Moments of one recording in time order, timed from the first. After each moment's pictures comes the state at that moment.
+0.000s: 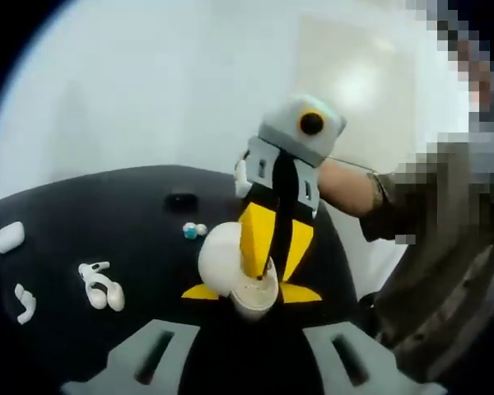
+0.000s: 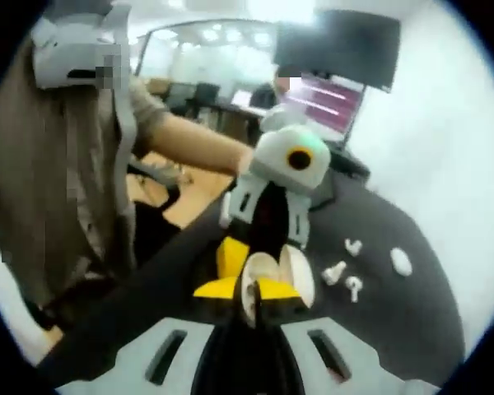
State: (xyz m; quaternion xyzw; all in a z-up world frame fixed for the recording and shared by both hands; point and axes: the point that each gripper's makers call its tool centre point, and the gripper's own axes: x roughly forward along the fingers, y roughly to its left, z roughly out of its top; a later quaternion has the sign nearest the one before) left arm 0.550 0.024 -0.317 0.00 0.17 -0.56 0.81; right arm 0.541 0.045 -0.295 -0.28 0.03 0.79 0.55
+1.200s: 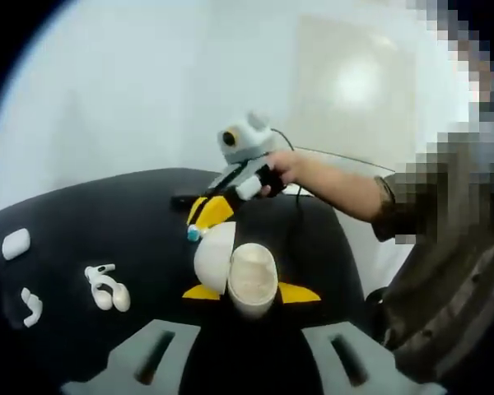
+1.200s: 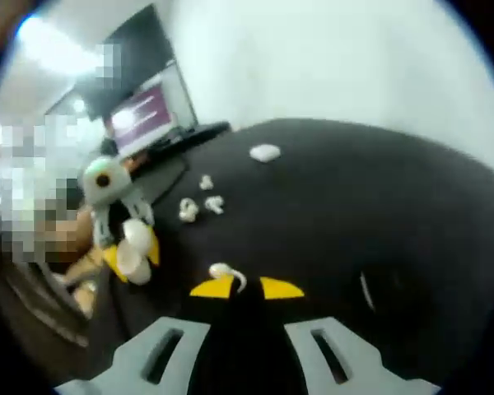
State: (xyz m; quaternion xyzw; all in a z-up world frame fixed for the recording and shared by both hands) left arm 0.564 0.038 -0.321 0.02 0.16 -0.55 0.82; right arm 0.666 -0.012 -0.324 -0.11 0.26 0.56 0.78
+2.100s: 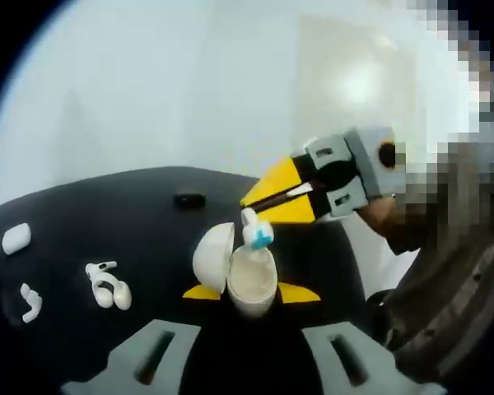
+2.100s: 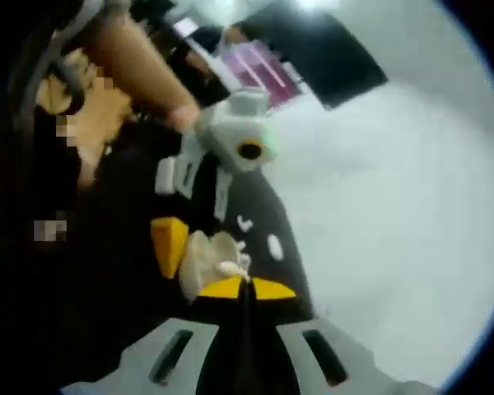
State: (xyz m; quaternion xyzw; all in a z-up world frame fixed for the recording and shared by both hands) left arm 0.580 0.042 -0.320 0.01 0.16 -0.54 0.83; right arm 0.573 0.037 -0.277 -0.56 -0.14 0.46 0.67
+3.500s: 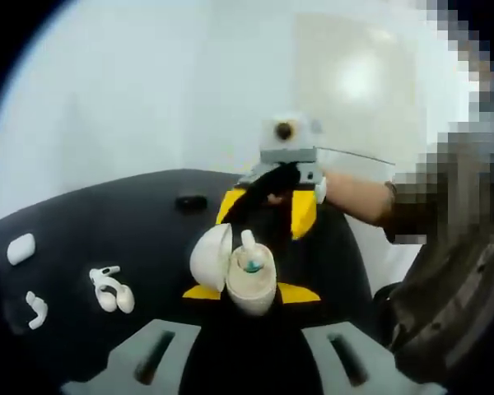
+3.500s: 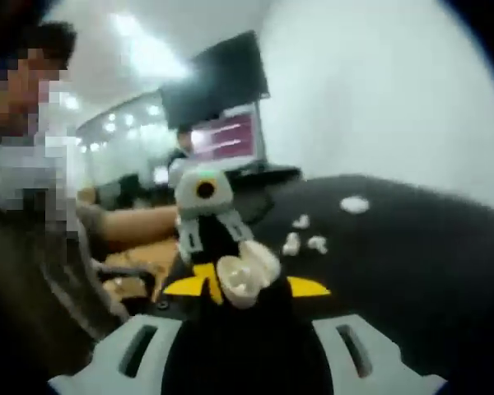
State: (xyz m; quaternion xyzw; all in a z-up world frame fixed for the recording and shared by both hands) left arm 0.568 0.034 -0.319 0.04 0.15 -0.53 0.83; right arm 0.586 0.026 -0.301 -0.03 0.16 0.73 0.67
